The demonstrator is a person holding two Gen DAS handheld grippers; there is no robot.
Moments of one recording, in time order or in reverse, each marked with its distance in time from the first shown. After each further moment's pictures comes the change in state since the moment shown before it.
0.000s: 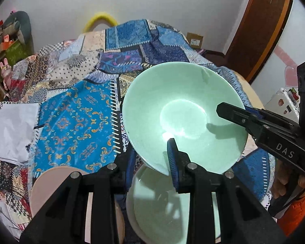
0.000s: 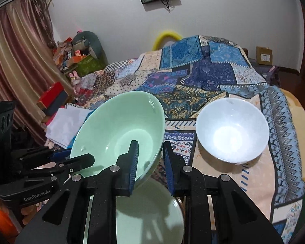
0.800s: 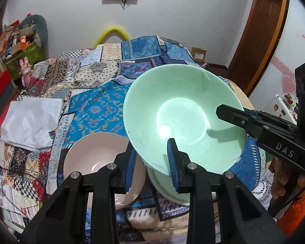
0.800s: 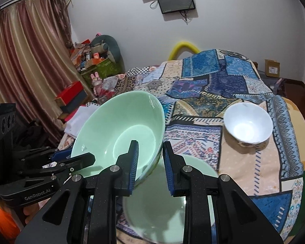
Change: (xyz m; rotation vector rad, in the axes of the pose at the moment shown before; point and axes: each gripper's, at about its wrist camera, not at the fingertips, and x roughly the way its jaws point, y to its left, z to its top) left arm -0.104 0.022 -0.063 -0.038 -0.097 0.041; right arm -0.044 0.070 -0.027 -0.066 -0.054 0.058
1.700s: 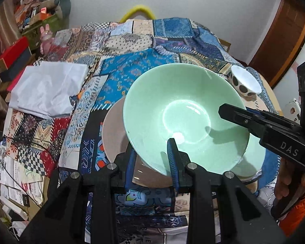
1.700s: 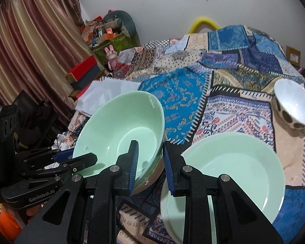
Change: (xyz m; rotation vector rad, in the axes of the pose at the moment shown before) left arm 0.029 0.090 -0.056 -0.134 0.119 0.079; right arm 0.081 0.056 -0.034 -0.018 0.162 0.095
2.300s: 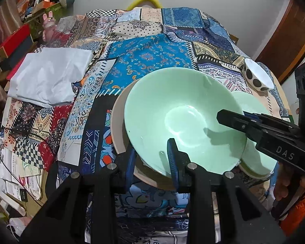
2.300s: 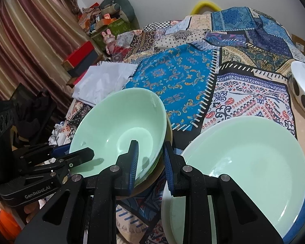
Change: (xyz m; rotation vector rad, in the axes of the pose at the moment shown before) left arm 0.028 0.023 -0.007 -0.033 0.060 0.015; right arm 0.041 -0.001 -0.010 0.019 0.109 0.020
